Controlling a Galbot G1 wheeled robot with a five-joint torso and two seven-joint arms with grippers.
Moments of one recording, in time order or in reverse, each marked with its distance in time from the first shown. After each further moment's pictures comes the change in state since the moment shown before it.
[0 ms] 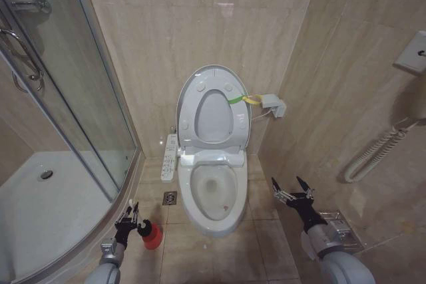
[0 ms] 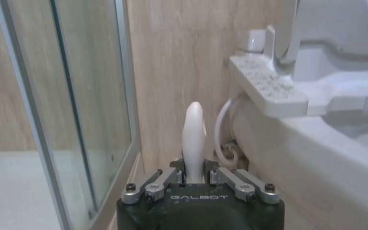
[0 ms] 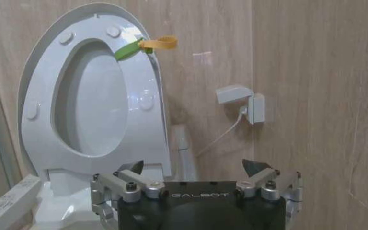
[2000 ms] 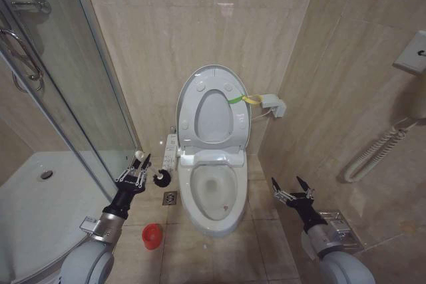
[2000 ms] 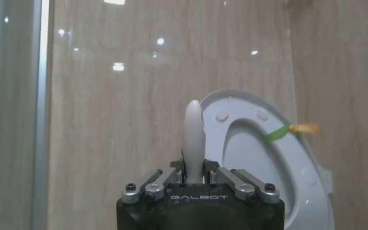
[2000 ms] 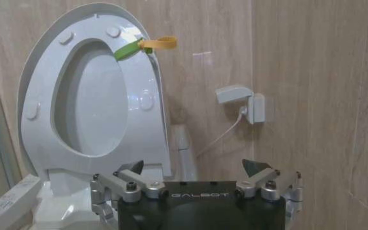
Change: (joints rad) left arm 0.206 0.149 -0.039 -0.841 -0.068 0.122 -0.020; right arm 0.000 0.000 0.000 0.000 0.000 0.000 0.000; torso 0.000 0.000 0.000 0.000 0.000
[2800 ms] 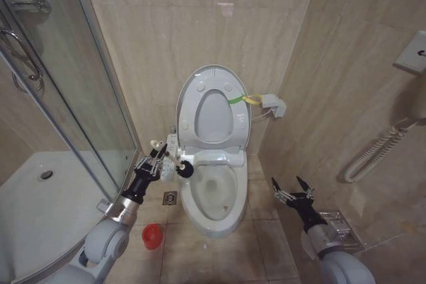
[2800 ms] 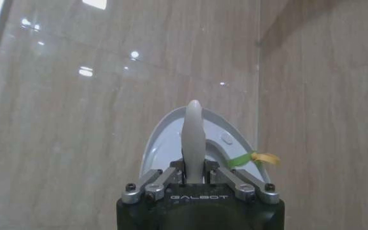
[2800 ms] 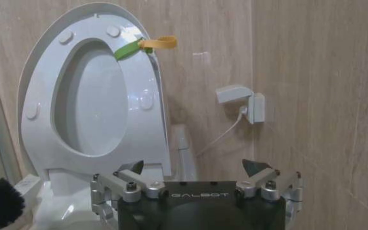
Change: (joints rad) left arm -0.228 0.060 0.202 0.153 -0.196 -0.104 0.096; right arm 0.000 0.000 0.000 0.000 0.000 0.000 0.000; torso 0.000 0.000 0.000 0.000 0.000
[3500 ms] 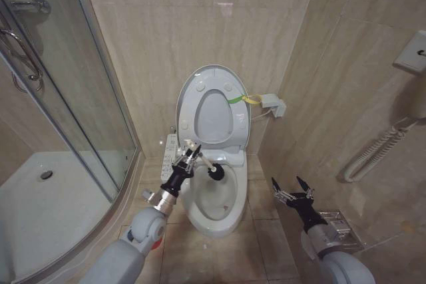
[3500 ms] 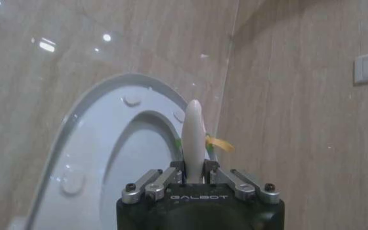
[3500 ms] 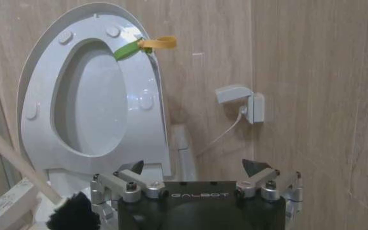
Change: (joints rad) left arm -0.230 -0.136 0.295 0.230 -0.023 -0.063 0.031; right arm 0.000 0.000 0.000 0.000 0.000 0.000 0.000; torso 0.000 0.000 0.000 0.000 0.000
